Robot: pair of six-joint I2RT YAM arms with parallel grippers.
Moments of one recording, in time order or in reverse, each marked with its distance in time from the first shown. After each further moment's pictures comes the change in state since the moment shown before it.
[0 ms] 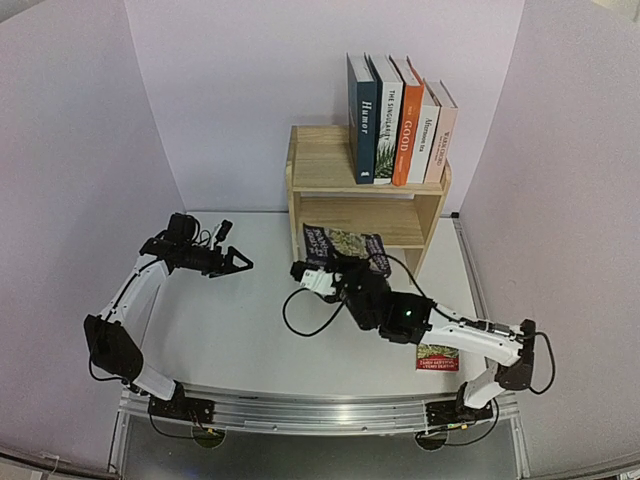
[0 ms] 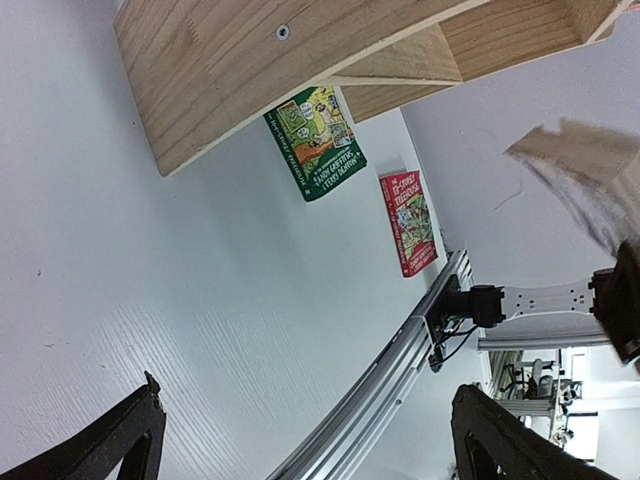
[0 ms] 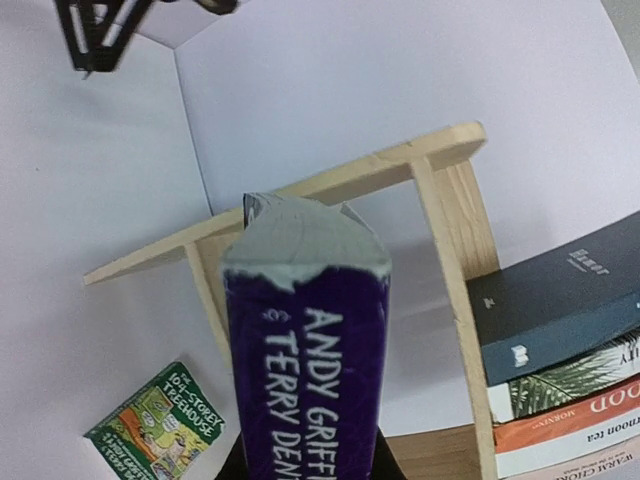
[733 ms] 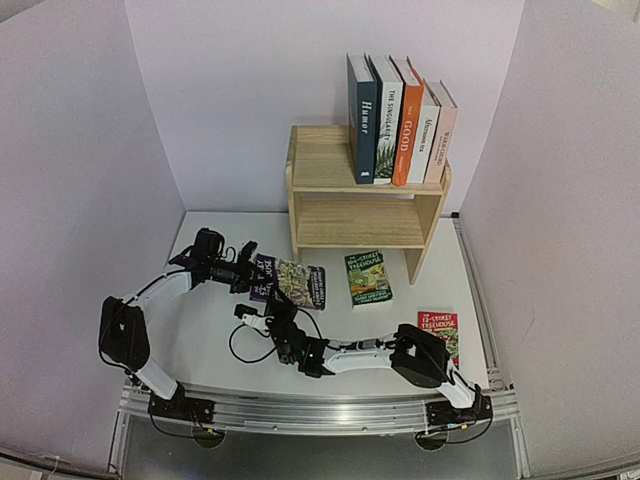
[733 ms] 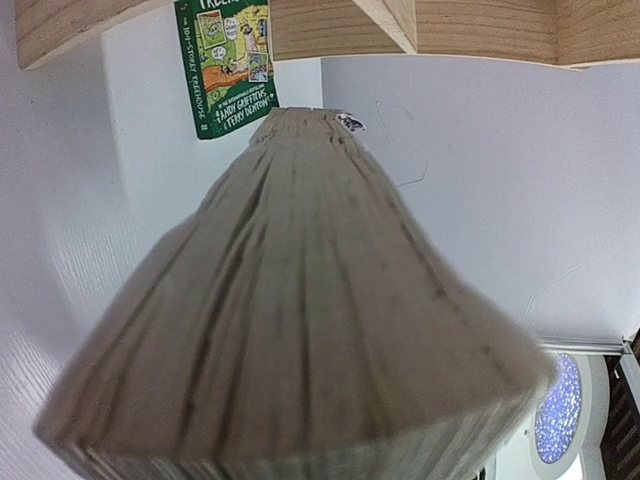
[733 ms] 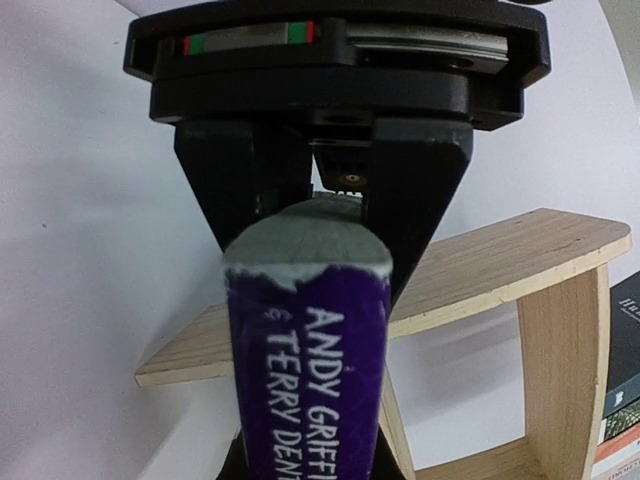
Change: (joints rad) left arm -0.116 0.104 -0.222 0.440 0.271 -0.501; right arm 0.088 0.675 0.048 0.906 0.227 -0.291
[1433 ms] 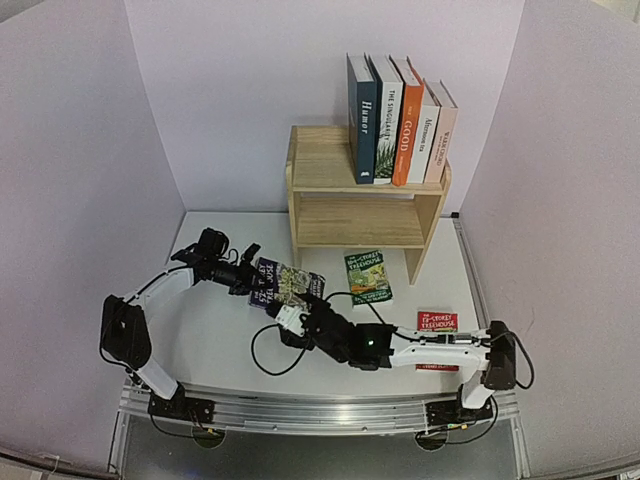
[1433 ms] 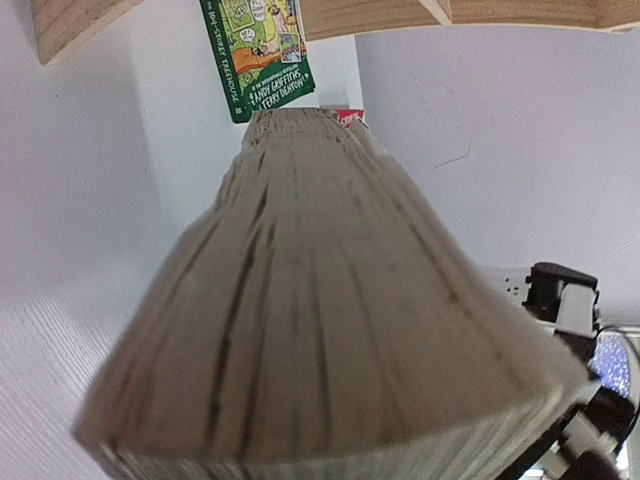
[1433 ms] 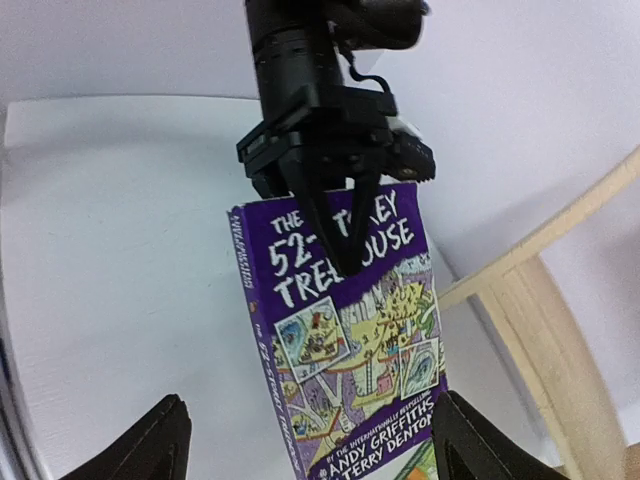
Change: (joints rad) left arm -0.030 0.027 0.080 -0.217 -0.082 0.233; right arm 0.000 -0.567 -0.171 -0.860 -0.509 0.952
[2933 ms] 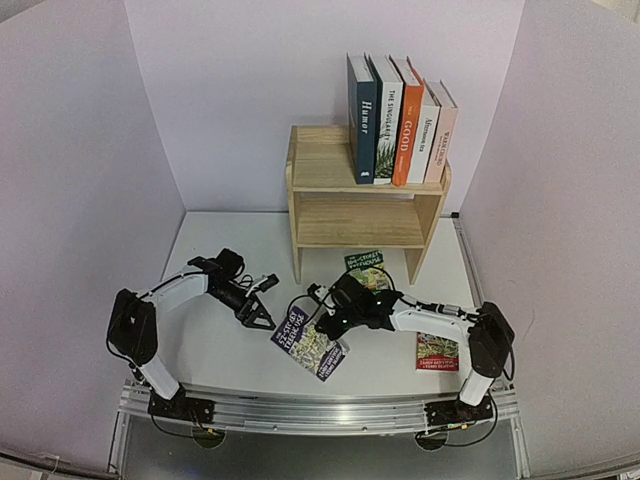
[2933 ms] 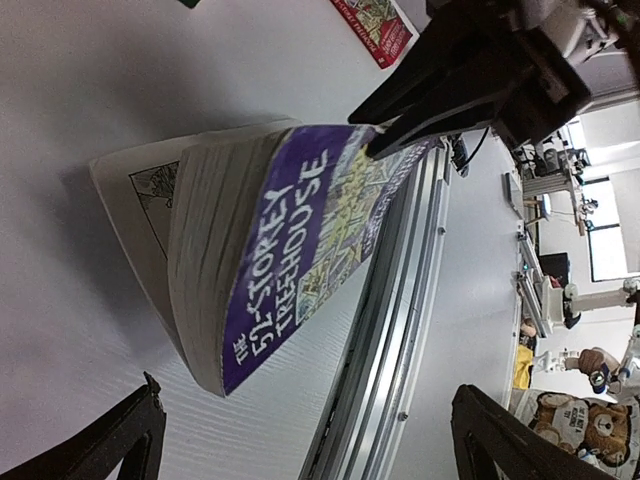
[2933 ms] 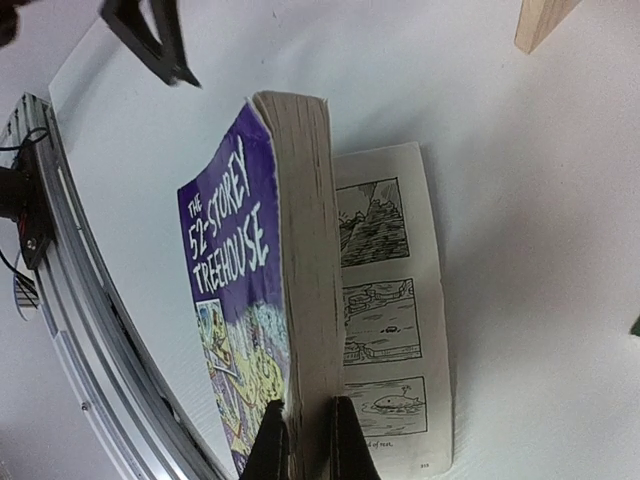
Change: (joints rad) left arm -0.094 0.041 -0.055 -0.291 -0.108 0.840; right arm -0.332 0.090 -0.117 -0.243 -0.730 0.559
